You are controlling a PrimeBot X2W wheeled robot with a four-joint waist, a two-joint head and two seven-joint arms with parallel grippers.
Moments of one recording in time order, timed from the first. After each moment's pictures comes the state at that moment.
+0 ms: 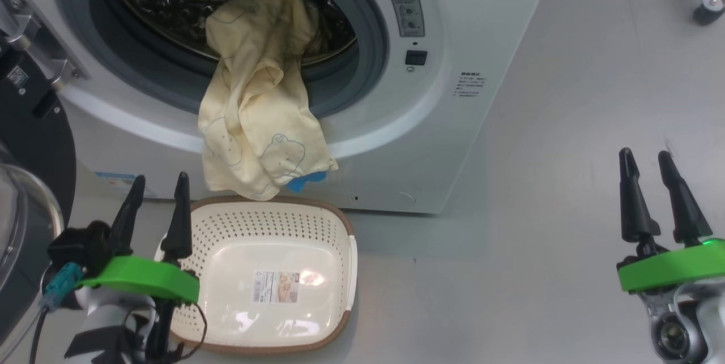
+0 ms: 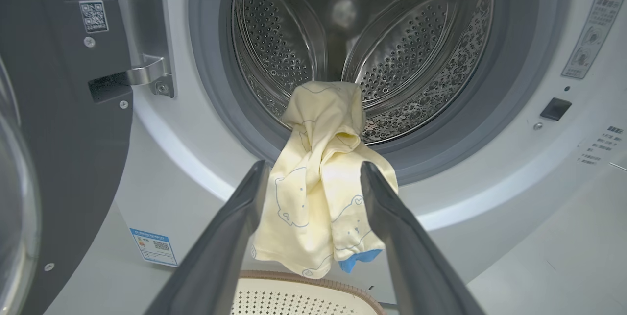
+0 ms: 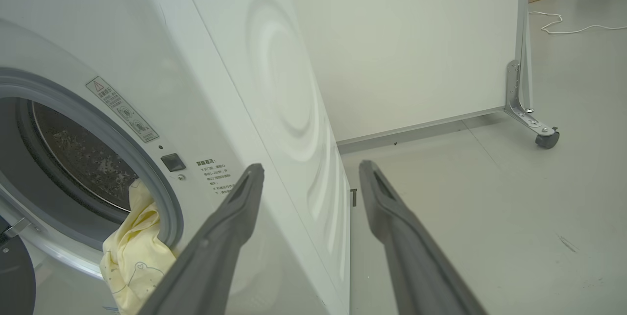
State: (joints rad) left arm -0.32 0.18 -0.15 0.41 -0.41 -0.13 -0.26; right arm -0.06 -0.23 0.05 0.06 0.58 0.12 -0.26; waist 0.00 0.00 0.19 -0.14
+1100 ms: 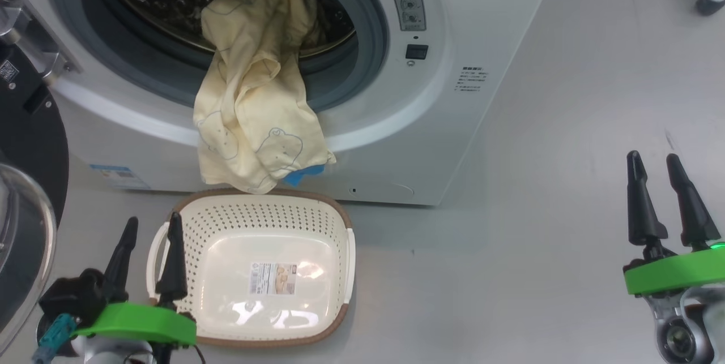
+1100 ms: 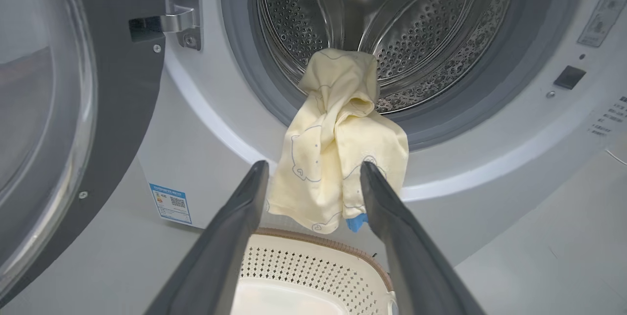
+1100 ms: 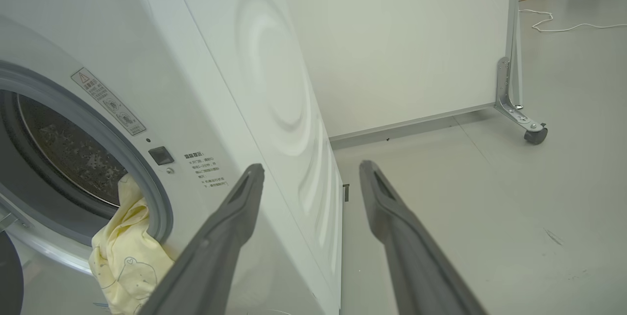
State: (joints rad) left arm -0.12 0.15 -0.06 0.26 -0.37 -0.13 -0.26; right arm -0.03 -0.23 0.02 0.04 0.57 0.12 -0.26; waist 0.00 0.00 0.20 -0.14
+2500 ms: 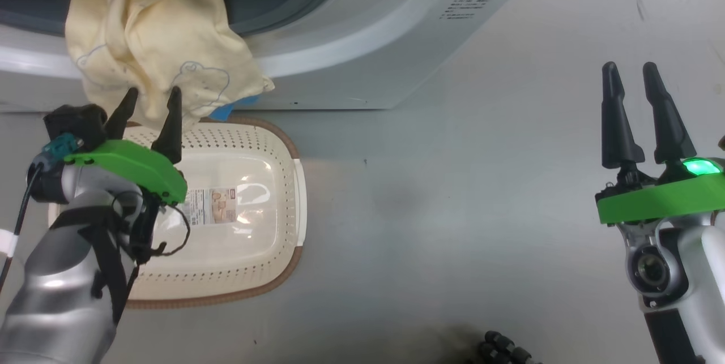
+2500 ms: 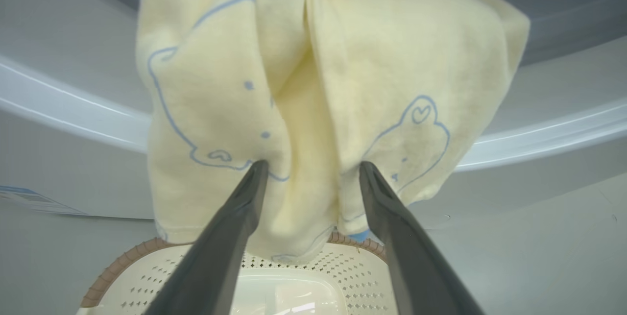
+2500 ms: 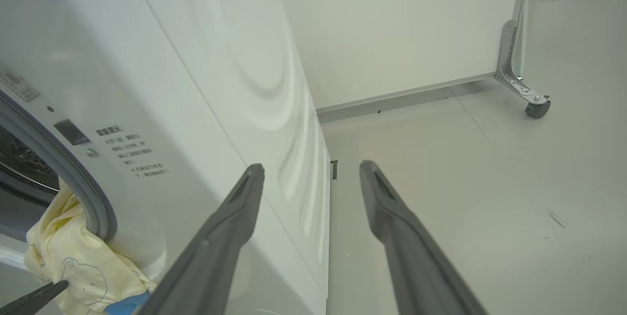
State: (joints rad) left arm -0.79 0.27 -0.50 0.86 -0.65 -0.13 -0.26; right arm -0.26 -0.19 0.10 0.02 0.57 0.12 -0.26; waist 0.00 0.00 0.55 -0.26
